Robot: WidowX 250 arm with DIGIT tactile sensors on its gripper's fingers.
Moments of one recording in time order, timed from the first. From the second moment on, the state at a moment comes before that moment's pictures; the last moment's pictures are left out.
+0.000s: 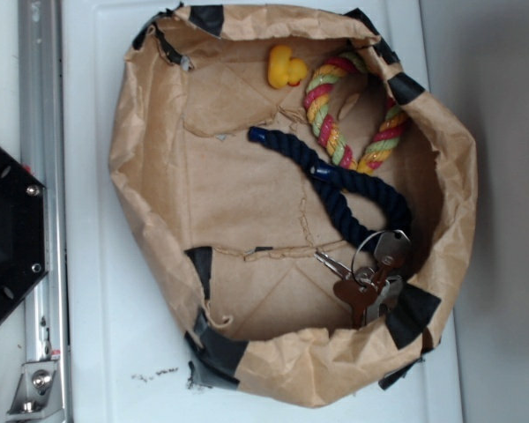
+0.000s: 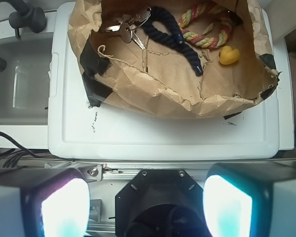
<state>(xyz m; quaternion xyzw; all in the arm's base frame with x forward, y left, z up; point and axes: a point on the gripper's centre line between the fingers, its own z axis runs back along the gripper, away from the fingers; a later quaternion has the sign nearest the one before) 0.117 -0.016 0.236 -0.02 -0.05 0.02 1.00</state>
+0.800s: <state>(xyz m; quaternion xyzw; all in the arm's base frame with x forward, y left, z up) 0.203 -0.005 0.204 0.00 -0.06 0.14 0.99</state>
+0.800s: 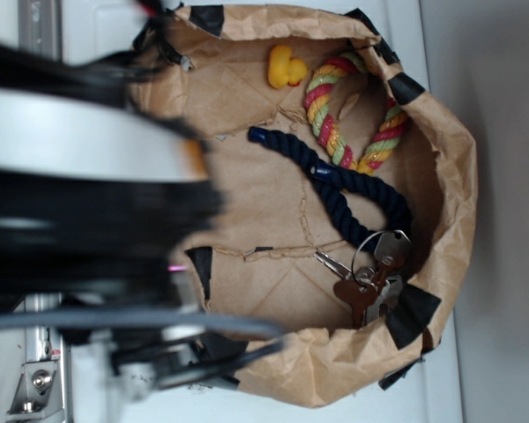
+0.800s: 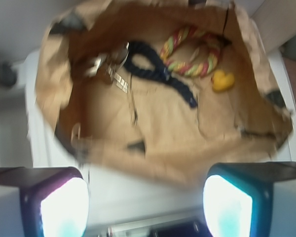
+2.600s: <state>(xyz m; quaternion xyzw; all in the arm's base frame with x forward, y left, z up) 0.260 0.031 0.123 -0.14 -0.11 0.27 0.95</state>
